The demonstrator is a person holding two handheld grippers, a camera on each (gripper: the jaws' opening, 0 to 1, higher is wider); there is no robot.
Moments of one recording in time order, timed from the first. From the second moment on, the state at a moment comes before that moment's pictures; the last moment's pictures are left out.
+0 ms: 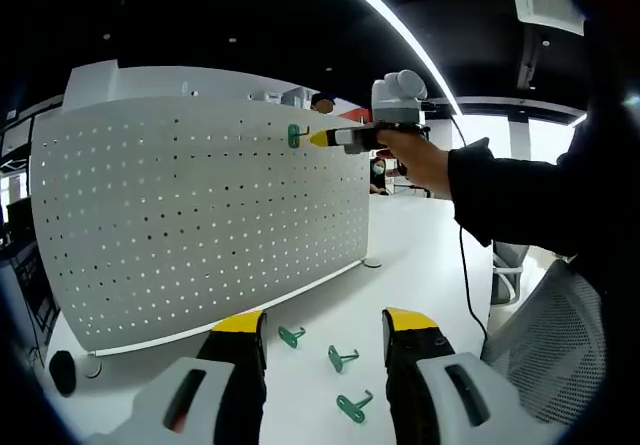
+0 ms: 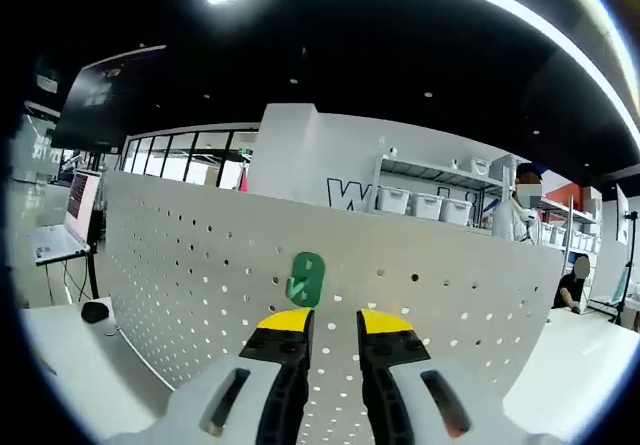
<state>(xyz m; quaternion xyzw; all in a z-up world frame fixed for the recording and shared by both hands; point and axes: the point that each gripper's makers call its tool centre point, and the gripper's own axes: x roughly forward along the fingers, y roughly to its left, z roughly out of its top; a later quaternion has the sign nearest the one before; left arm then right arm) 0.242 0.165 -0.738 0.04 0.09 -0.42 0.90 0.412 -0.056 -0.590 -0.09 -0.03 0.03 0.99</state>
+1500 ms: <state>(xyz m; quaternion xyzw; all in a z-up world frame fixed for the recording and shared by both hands) 0.260 0.096 -0.792 0.15 0.18 -0.48 0.85 0.239 -0.096 -0.593 -0.09 -0.05 0.02 0.99</state>
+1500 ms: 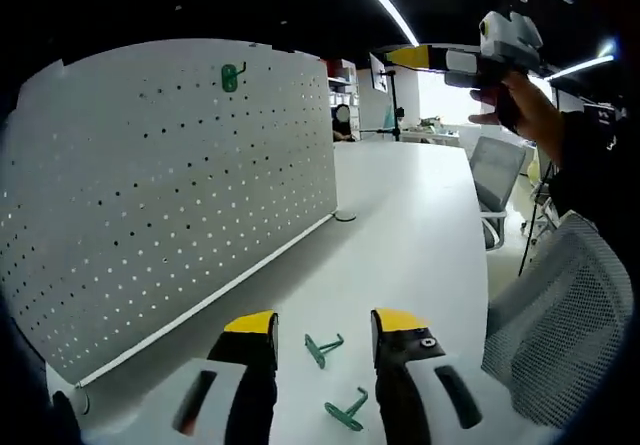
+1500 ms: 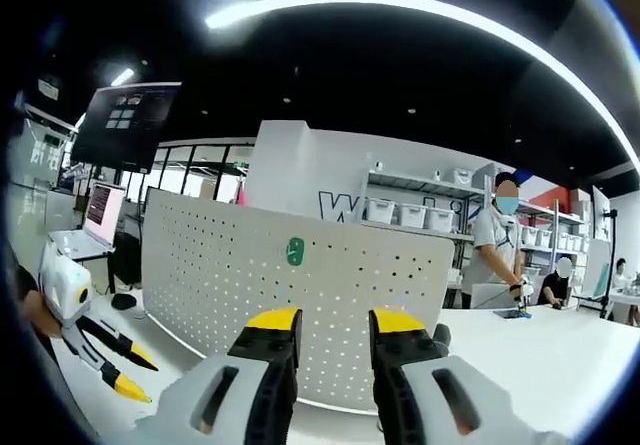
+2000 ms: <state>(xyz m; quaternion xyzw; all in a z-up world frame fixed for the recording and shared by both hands) 0.280 0.084 -0.845 0.21 0.24 -0.47 0.82 0.225 -0.103 -0.600 -0.08 -0.05 0.01 1.00</state>
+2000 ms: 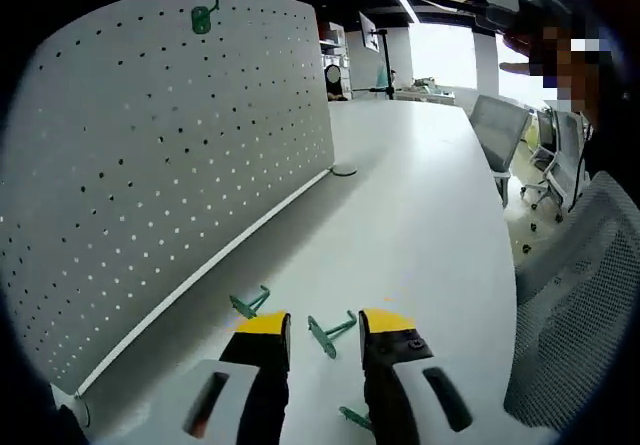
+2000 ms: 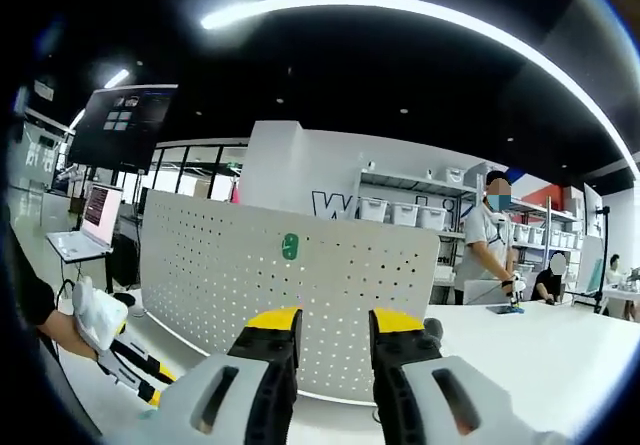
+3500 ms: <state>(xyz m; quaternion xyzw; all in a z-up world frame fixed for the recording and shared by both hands) 0.301 0.075 -0.891 0.29 0.29 -0.46 0.79 0.228 -0.109 -0.633 -0.06 -0.02 0.01 1.00</state>
